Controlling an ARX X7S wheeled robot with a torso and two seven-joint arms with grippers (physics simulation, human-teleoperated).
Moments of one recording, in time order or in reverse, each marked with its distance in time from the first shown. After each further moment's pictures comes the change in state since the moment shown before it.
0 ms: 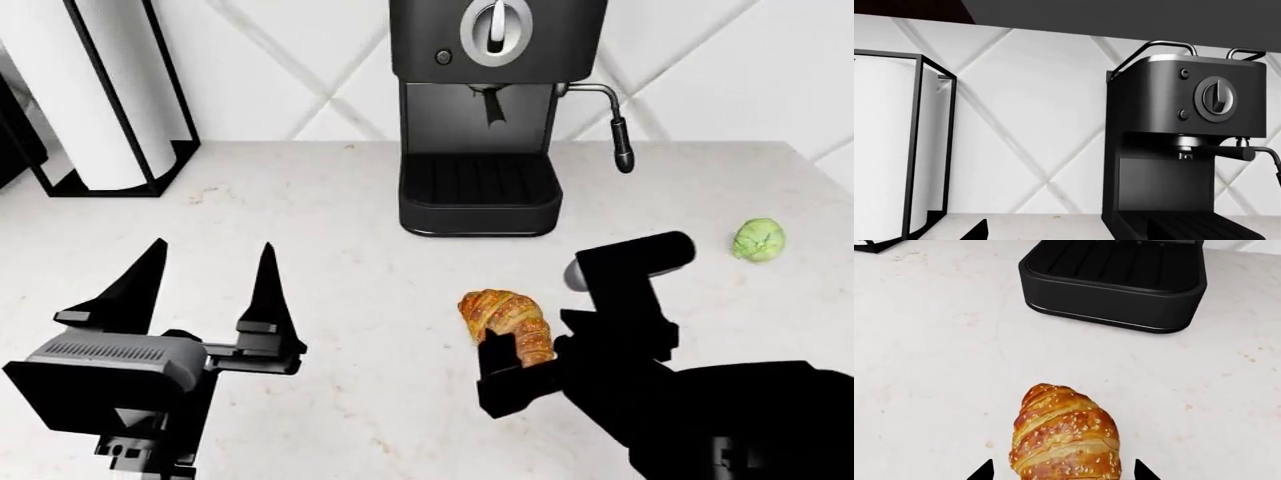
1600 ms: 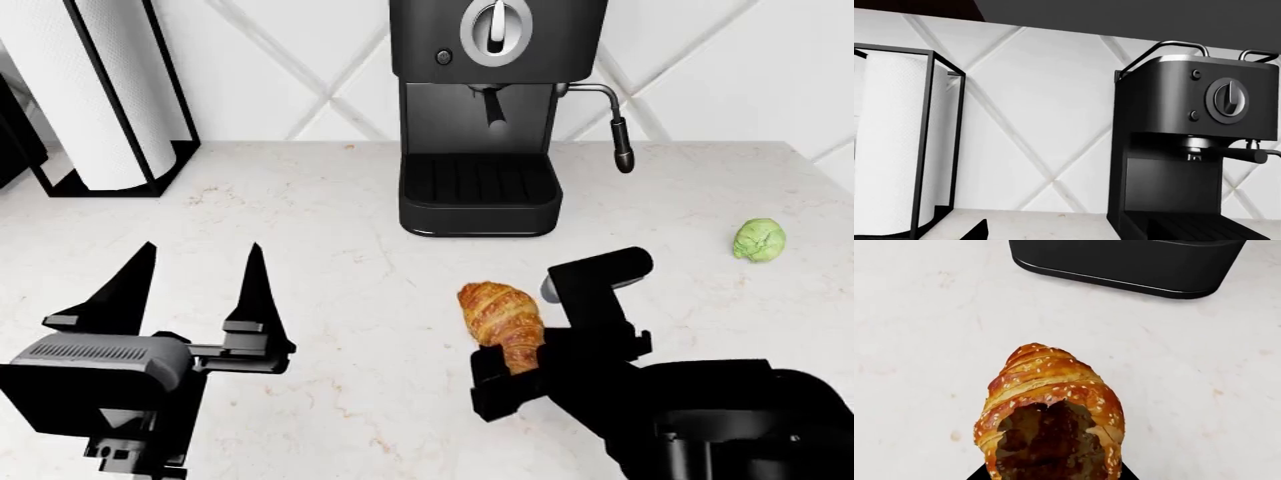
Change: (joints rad) left arm 0.013 -0.020 -0.016 -0.017 -0.036 0.029 -0.010; right arm -0.007 0.001 -0.129 0.120 -0.259 -0.044 -0.241
